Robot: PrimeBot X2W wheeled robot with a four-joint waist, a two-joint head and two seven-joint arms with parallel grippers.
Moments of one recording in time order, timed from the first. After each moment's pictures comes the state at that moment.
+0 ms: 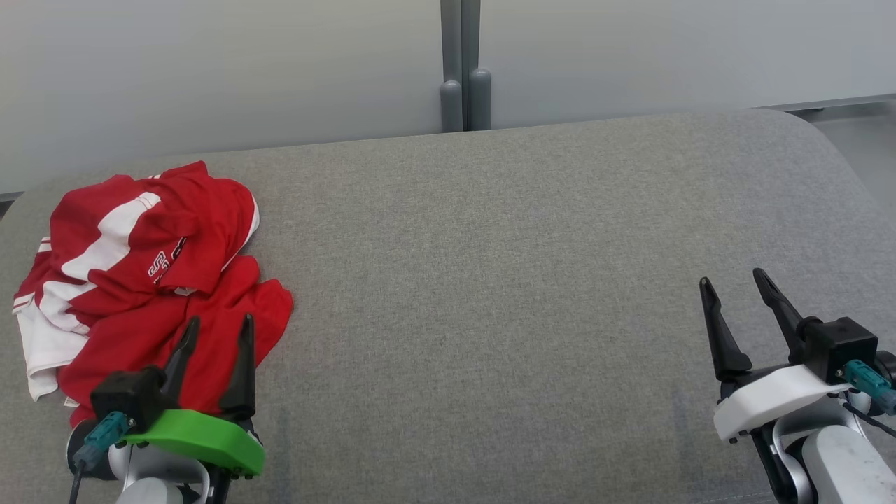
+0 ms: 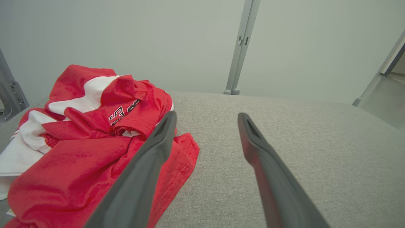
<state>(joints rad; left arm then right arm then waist) -0.06 0.12 -0.15 0.23 -0.42 -0.07 -0.21 0.01 -0.23 0.18 0.12 0.23 -0.01 -0.21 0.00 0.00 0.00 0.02</state>
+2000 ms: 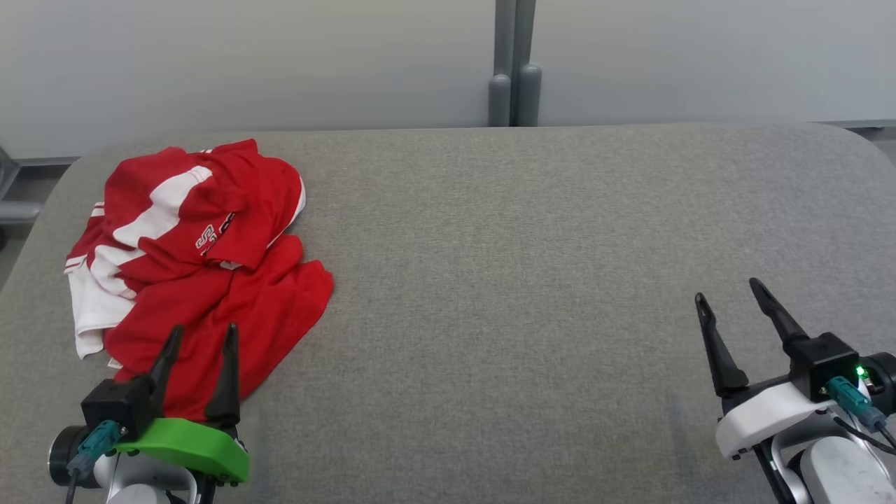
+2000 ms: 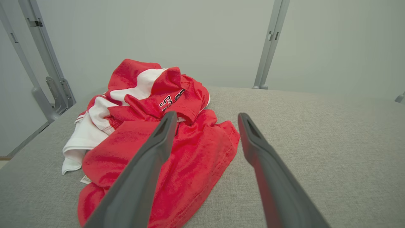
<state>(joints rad) -0.06 0.09 -0.05 0.29 -0.29 -0.11 -0.25 0.03 -0.24 0.18 0.14 0.09 0.00 -0.25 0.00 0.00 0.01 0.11</state>
